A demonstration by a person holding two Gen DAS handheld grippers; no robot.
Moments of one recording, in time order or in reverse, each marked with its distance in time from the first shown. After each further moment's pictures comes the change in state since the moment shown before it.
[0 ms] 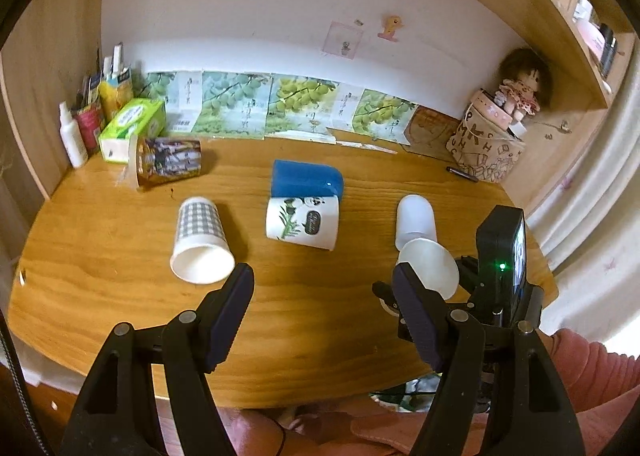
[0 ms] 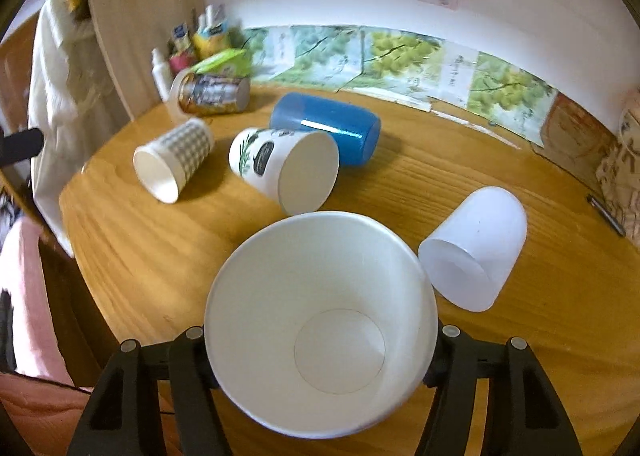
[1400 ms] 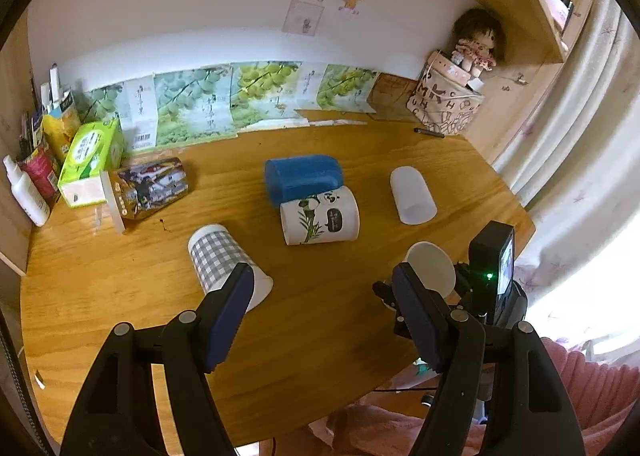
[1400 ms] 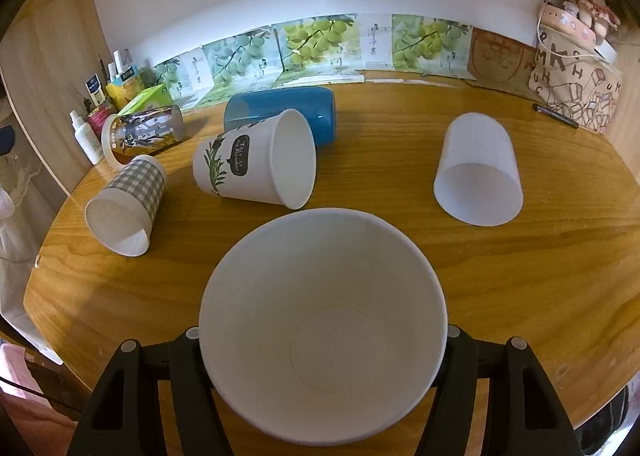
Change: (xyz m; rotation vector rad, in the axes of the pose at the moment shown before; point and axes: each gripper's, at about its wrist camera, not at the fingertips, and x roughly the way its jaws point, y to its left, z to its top) left arm 0.017 0.070 0.039 0.191 0.151 -0.202; right arm 0.024 0.042 -0.018 0.353 -0.044 -0.194
